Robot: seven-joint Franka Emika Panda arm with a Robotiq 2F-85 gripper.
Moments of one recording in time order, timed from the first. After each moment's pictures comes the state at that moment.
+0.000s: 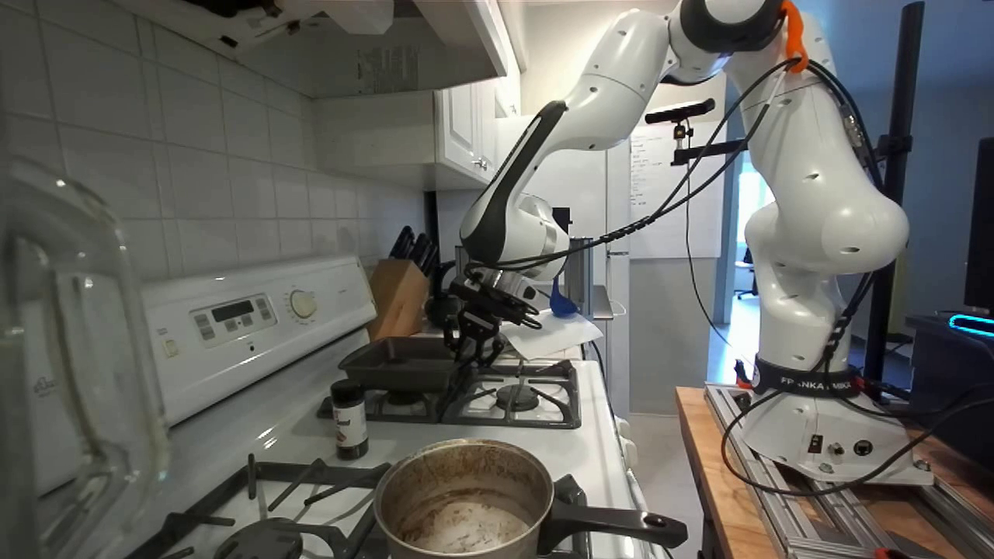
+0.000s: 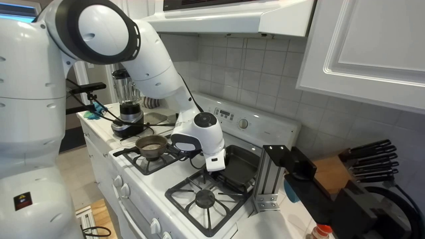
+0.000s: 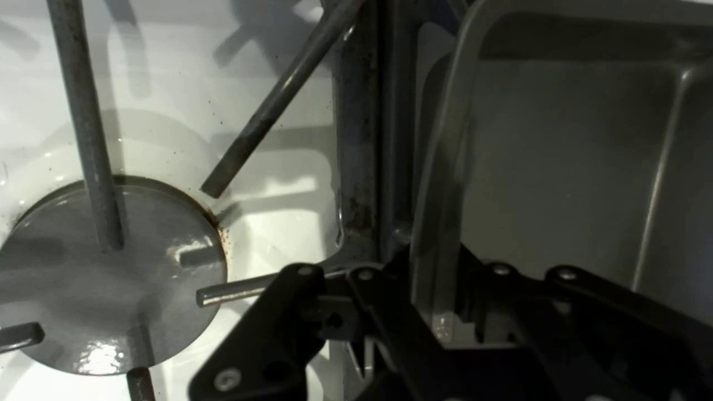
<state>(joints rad) 0.14 0.23 -0.01 -2.44 1.02 3.09 0.55</state>
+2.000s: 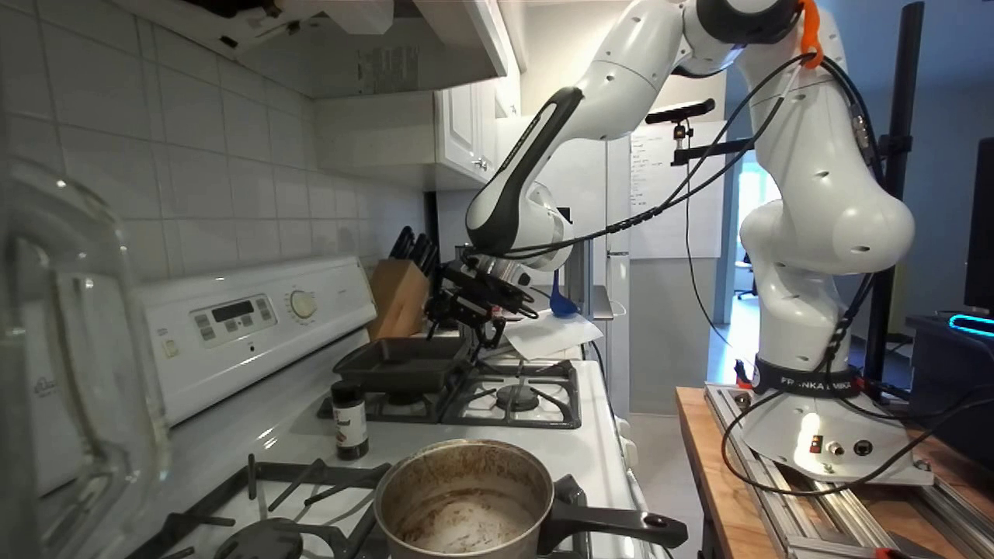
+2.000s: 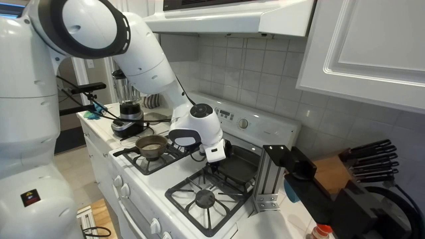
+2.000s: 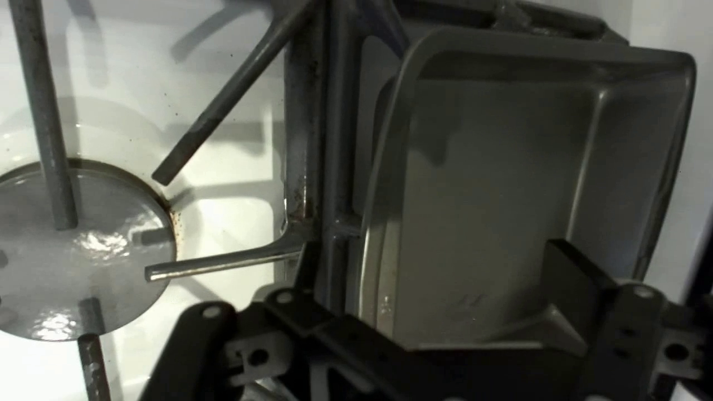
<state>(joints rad) 0.23 0.17 -0.08 -2.47 0.87 3.13 0.65</state>
